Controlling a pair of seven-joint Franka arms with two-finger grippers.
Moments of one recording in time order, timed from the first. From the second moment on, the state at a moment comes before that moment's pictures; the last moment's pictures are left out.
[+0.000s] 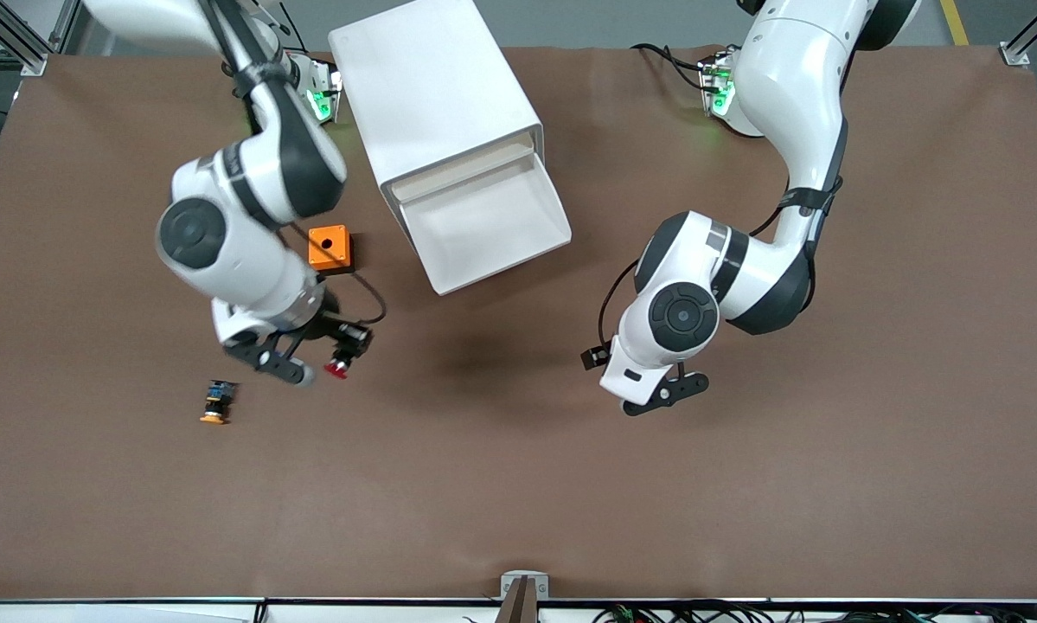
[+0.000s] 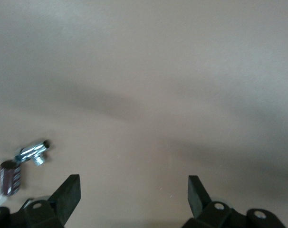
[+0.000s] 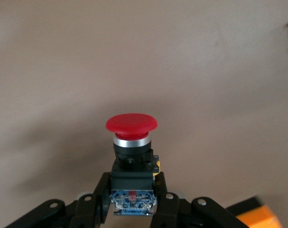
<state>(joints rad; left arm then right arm) -0.55 0.73 0.05 -1.23 -0.14 1.85 -0.77 0.33 0.39 -0.01 -1.65 0.13 2.06 0.61</state>
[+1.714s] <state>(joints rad) -0.77 0.72 -0.04 -1.36 -0.14 1.95 -1.04 0.04 0.69 -0.01 -1.66 0.13 2.23 0.04</state>
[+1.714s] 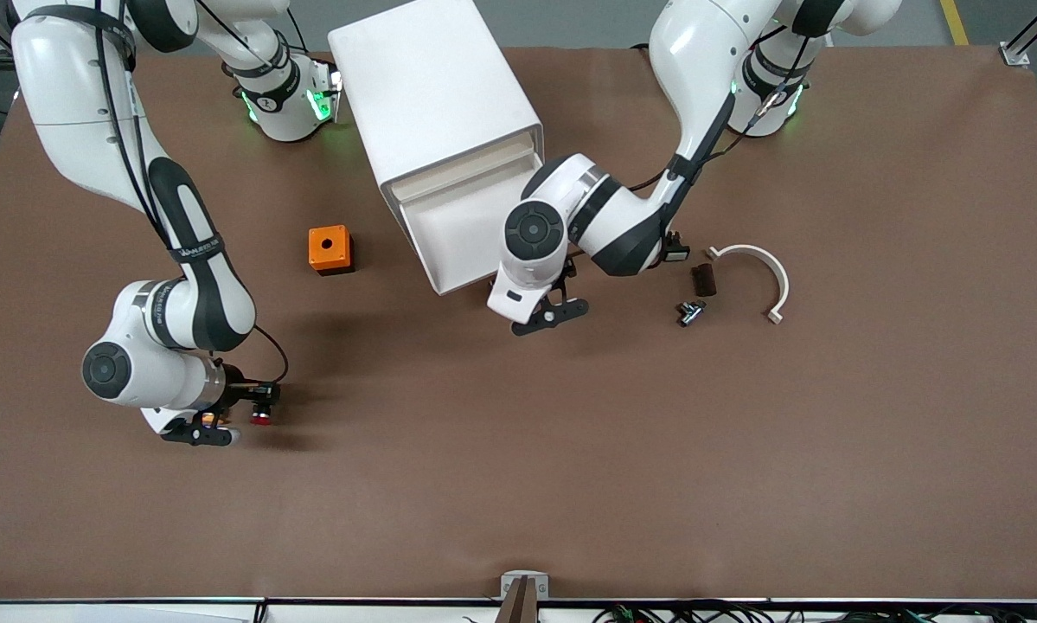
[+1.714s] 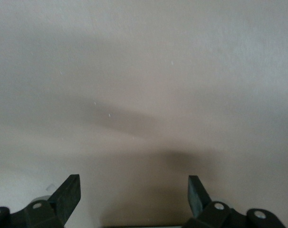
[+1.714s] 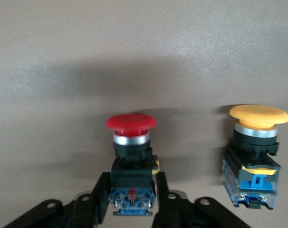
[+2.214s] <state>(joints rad) -0.79 0.72 -0.08 -1.37 -0.14 1.94 -1.06 0.01 0.68 -0.01 -1.61 0.13 2.22 0.03</state>
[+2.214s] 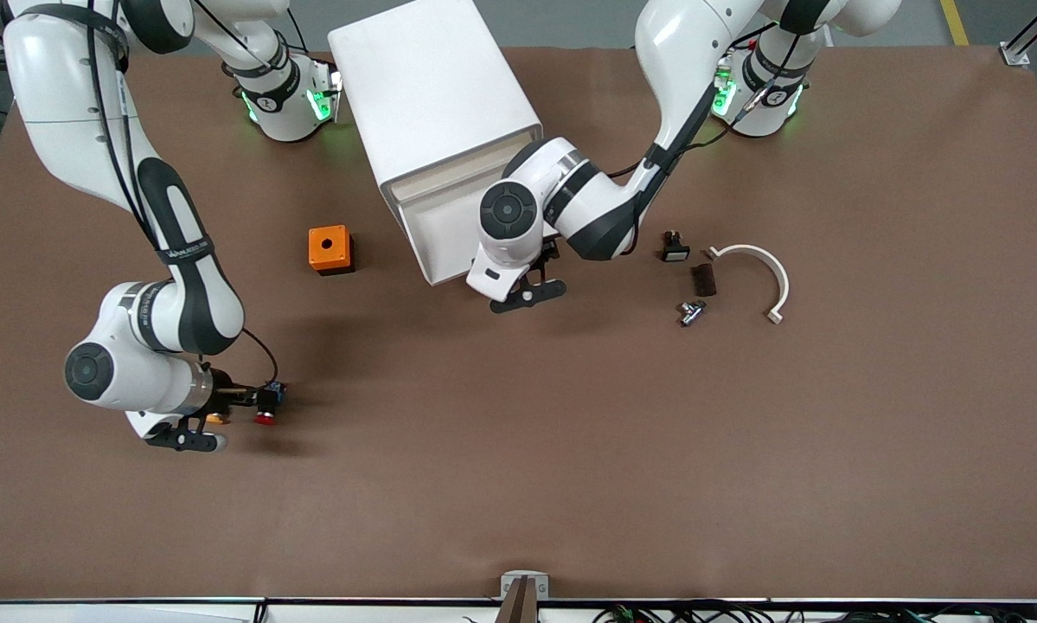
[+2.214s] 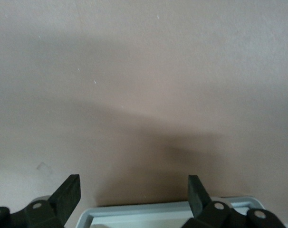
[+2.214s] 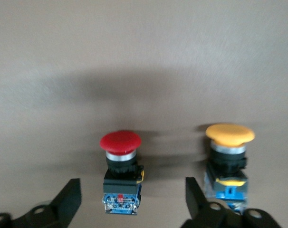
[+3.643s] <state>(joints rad) -0.79 0.72 -0.23 -1.40 -0.14 1.93 -1.11 -0.04 0.12 0.00 -1.41 0.07 1.51 0.02</state>
